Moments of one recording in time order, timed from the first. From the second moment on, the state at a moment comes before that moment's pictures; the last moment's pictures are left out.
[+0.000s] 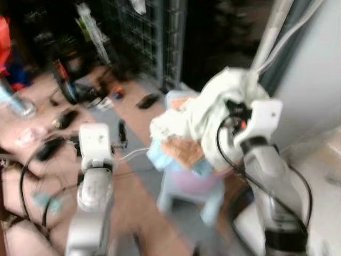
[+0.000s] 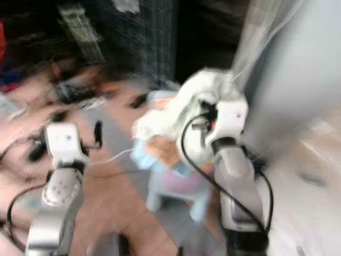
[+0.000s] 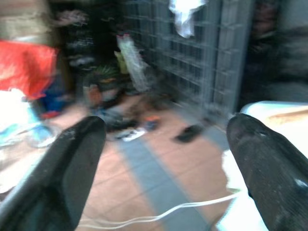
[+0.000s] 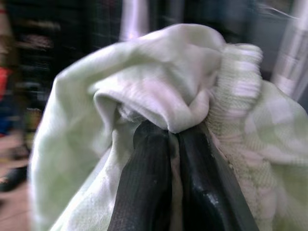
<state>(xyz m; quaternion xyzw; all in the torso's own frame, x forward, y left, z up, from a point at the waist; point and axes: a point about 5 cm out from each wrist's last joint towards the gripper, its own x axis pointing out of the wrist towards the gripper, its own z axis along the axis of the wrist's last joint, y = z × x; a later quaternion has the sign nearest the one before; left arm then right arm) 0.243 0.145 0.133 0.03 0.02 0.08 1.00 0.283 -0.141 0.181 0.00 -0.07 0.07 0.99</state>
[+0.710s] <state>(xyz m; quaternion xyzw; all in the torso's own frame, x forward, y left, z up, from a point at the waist) 0.252 0.140 0.141 0.01 0.00 0.03 1.00 0.292 -0.145 0.177 -0.02 -0.07 0.04 1.00</state>
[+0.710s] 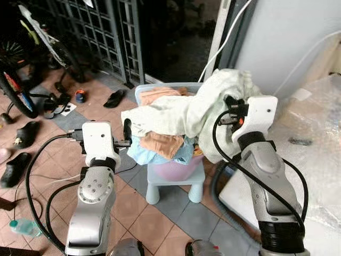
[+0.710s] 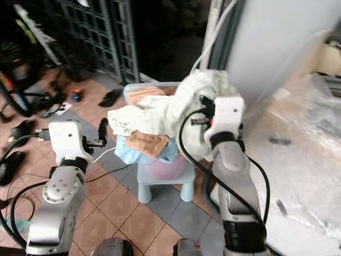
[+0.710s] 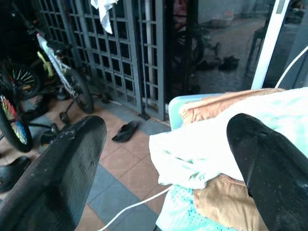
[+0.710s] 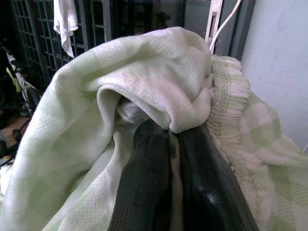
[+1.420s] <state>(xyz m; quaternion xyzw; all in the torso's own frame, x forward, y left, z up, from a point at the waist) 0.250 0.141 0.133 0.02 0.01 0.04 1.00 0.299 -0.147 0.176 -0.02 -0.08 0.04 1.00</state>
